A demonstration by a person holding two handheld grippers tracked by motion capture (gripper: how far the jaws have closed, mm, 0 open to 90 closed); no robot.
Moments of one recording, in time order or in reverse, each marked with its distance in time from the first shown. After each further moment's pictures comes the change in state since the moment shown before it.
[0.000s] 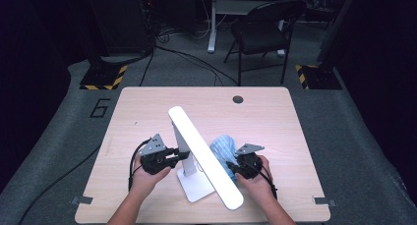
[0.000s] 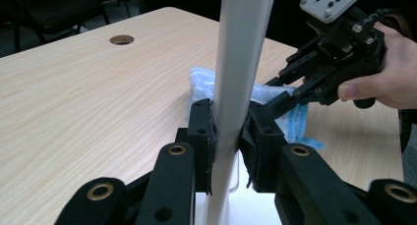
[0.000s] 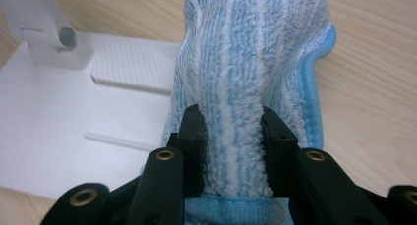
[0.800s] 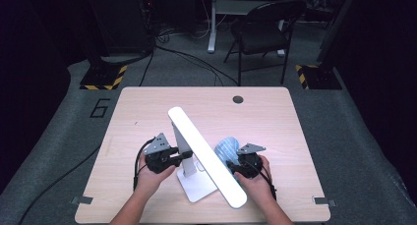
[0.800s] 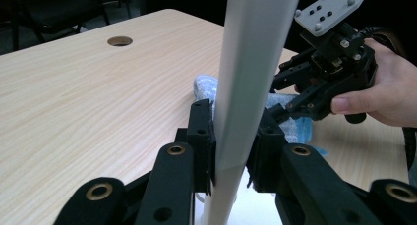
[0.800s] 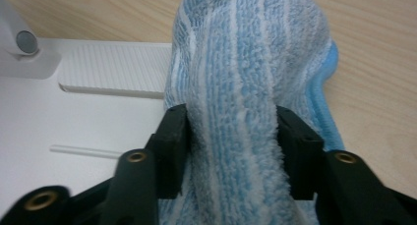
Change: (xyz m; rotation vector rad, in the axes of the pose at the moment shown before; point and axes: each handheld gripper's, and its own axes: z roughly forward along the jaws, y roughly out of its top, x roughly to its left) left arm -0.002 0.001 0.013 -0.003 -0.001 -0.010; right arm -0.007 -0.007 0.012 -0.036 -0.035 0.037
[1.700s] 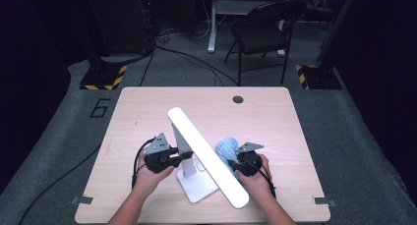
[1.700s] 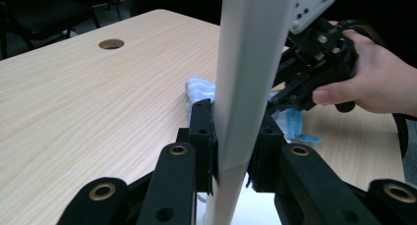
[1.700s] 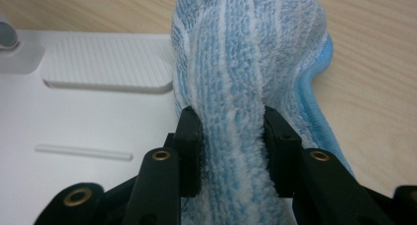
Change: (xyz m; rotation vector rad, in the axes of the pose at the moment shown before) left arm 0.003 0.000 0.000 -0.003 -0.029 0.039; right arm -0.003 0.004 0.006 0.049 0.000 0.003
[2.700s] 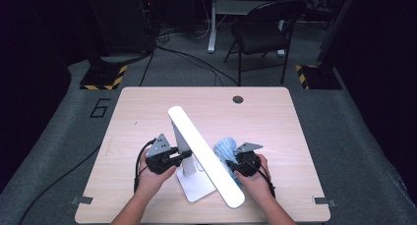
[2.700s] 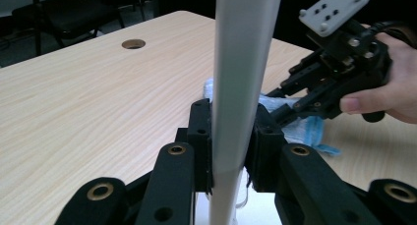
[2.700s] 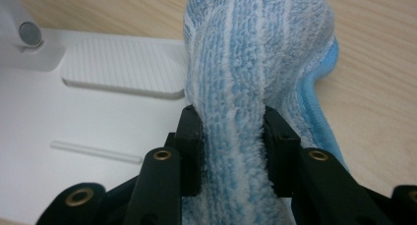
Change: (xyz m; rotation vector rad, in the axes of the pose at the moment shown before) left arm -0.008 0.000 0.002 0.000 0.088 -0.019; right arm 0.003 0.000 -0.002 -0.009 0.028 -0.019
